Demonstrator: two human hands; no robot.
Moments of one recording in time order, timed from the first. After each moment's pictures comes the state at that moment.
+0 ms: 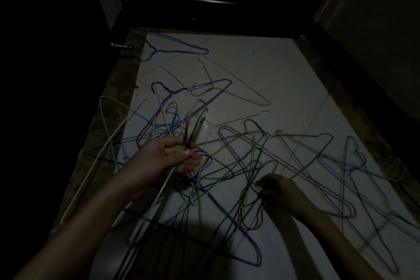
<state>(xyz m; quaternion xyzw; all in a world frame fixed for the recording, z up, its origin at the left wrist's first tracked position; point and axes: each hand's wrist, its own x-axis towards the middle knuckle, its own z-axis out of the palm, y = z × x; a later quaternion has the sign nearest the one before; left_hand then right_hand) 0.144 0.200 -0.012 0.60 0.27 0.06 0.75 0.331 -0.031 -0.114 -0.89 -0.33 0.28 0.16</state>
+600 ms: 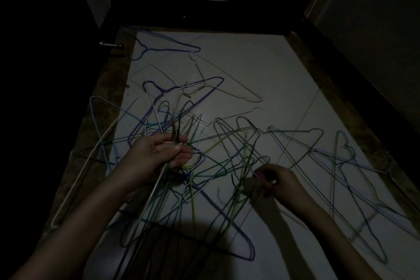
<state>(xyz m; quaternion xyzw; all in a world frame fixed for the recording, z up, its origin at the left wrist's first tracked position) 0.150 0.195 -0.017 0.56 0.28 0.11 0.77 0.317 -0.030 -0.077 -0.88 -0.29 0.25 0.28</state>
